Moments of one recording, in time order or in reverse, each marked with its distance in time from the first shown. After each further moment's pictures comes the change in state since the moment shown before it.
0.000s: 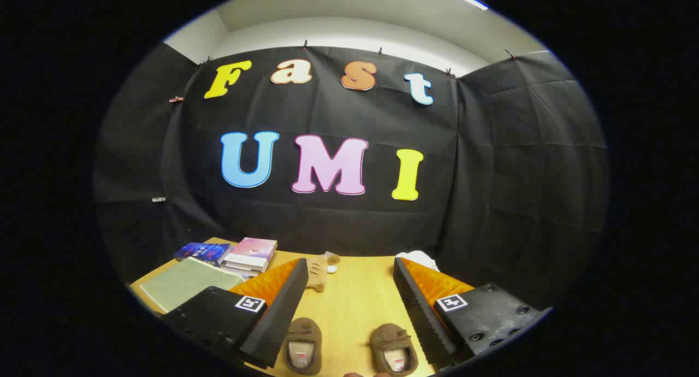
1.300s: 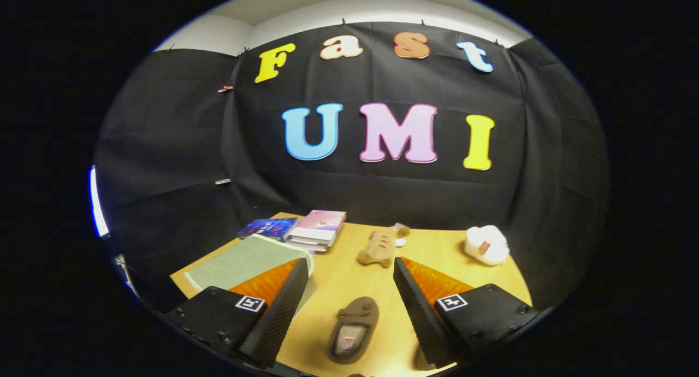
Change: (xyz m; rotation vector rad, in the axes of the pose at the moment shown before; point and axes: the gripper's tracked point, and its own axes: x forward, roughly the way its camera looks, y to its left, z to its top) arm -0.013 0.098 -0.049 0.070 0.204 0.451
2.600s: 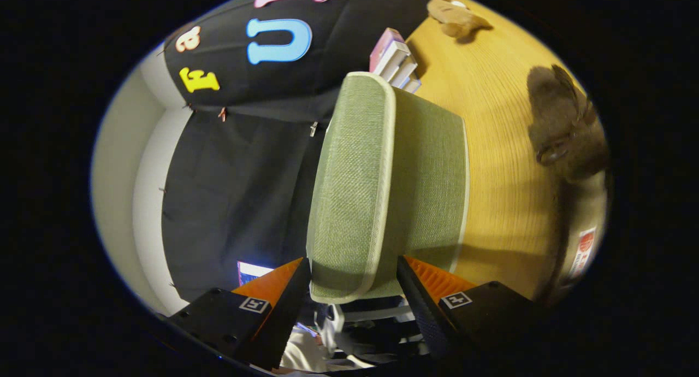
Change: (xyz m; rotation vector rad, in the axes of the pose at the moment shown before) arm 0.064 0.144 -0.179 1.041 0.673 0.738
